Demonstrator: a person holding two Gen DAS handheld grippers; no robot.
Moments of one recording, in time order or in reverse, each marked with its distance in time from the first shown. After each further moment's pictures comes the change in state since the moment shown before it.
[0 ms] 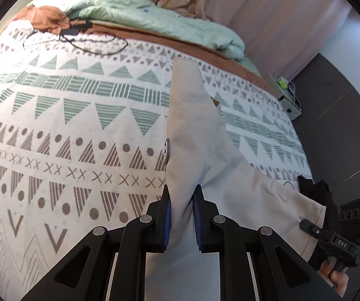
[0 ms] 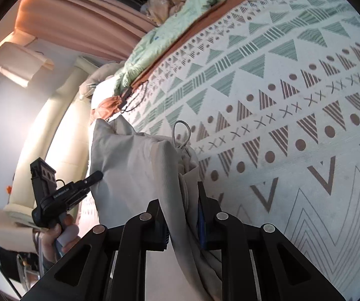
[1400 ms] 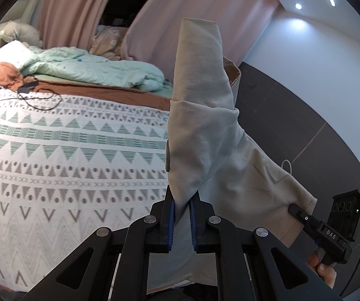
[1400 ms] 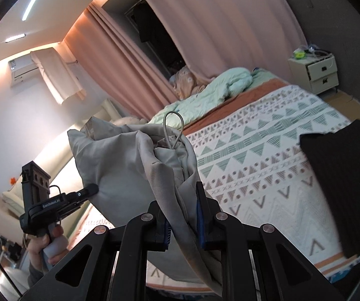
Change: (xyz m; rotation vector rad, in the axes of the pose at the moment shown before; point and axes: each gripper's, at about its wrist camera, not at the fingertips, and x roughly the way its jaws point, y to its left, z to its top) left arm -0.193 -0.192 -0.078 0.192 -0.172 -0.278; right arm -0.287 0.093 -0.078 -0.195 -0.424 -0.095
